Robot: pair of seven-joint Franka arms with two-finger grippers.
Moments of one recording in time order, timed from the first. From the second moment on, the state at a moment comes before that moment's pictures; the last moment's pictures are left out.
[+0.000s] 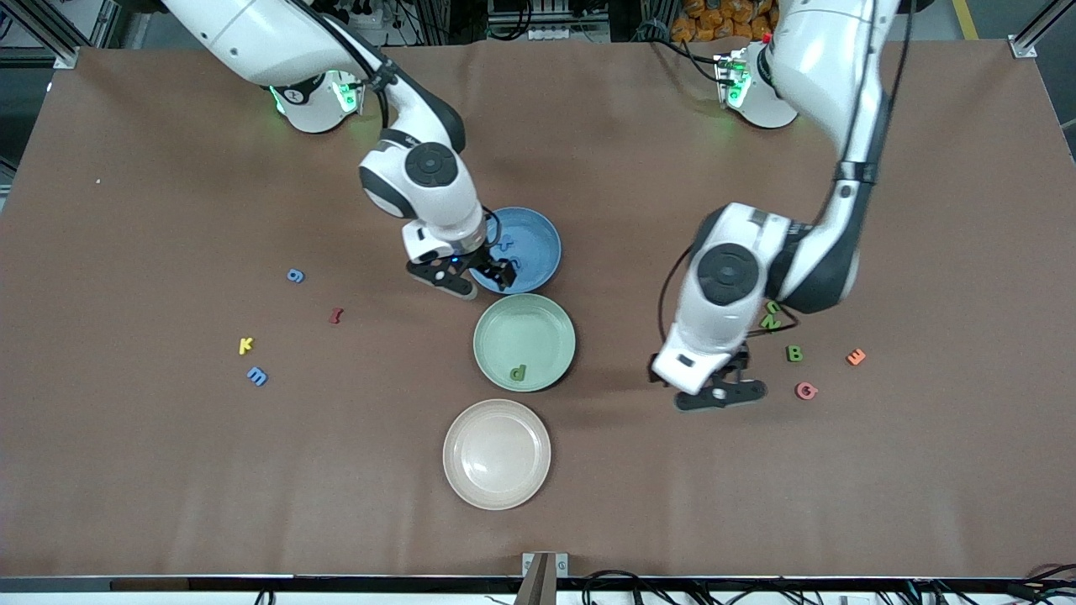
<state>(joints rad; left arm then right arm) -0.51 0.60 0.10 -1.49 0.11 2.16 -0.59 0.09 0.49 0.62 -2.00 -0.45 2.46 1.41</state>
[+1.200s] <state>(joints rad) -0.13 0.12 -0.01 -2.07 0.03 2.32 -0.16 -0.31 0.25 0.42 -2.32 -0.45 2.45 0.31</state>
